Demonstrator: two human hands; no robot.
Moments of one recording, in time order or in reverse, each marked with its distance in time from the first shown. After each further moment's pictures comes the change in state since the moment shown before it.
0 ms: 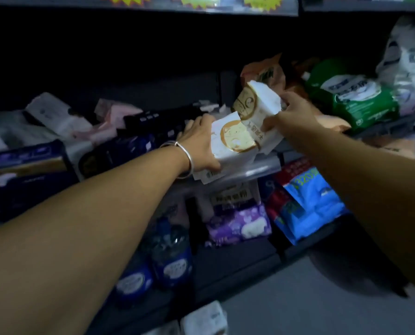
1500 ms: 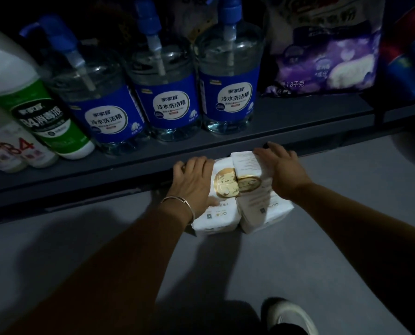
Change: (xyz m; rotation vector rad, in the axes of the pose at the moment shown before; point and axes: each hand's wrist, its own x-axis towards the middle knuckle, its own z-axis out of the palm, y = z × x) left_hand -0.318 -0.144 0.320 0.275 -0.401 -0.262; right_hand -0.278 0.318 0.199 -0.854 -0.817 0.055
